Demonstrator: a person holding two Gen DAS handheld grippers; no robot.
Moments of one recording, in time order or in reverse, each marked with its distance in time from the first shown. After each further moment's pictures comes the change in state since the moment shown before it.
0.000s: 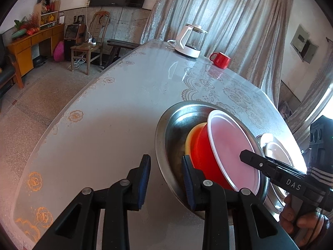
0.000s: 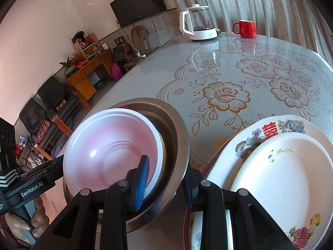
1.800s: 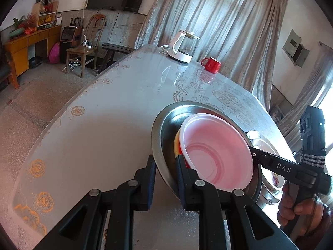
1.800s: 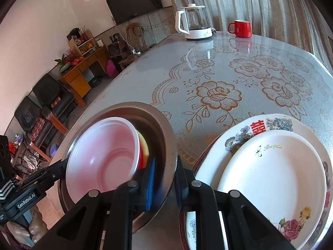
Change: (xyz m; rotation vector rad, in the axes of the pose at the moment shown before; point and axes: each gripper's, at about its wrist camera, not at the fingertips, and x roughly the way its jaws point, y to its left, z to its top) left arm -0.027 -0.001 -0.015 -0.009 -0.047 -0.063; right arm -0.014 0.004 0.000 -0.005 0.022 -0.049
